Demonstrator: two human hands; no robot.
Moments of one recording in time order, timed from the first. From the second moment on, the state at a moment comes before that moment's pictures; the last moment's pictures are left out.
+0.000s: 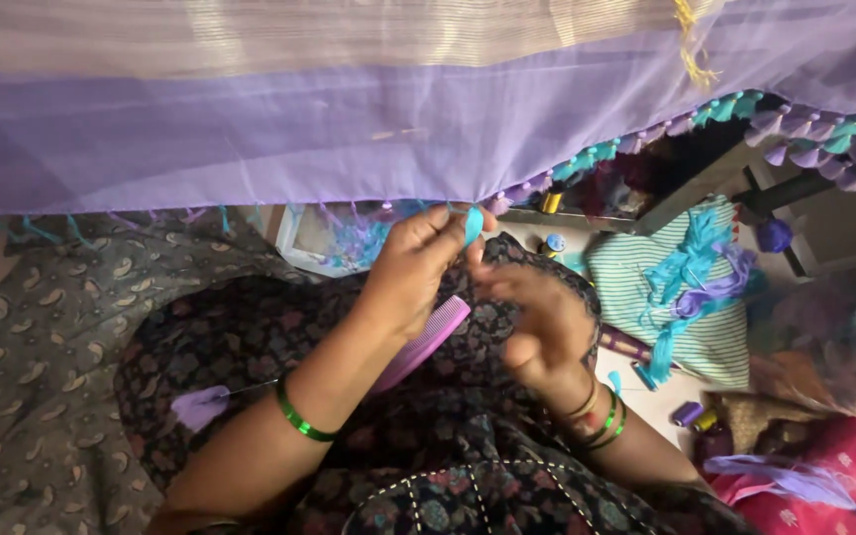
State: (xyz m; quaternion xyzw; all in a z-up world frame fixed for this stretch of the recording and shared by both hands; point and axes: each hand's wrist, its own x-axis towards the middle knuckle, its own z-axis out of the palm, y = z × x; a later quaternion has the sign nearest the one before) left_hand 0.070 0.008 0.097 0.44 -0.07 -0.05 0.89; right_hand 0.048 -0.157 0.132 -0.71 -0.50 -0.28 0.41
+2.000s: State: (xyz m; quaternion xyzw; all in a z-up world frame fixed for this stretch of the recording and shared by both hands) left_hand 0.096 0.034 0.127 0.58 -0.15 0.04 0.80; right_hand 0.033 -0.150 -0.019 -0.76 -0.62 -0.02 0.18
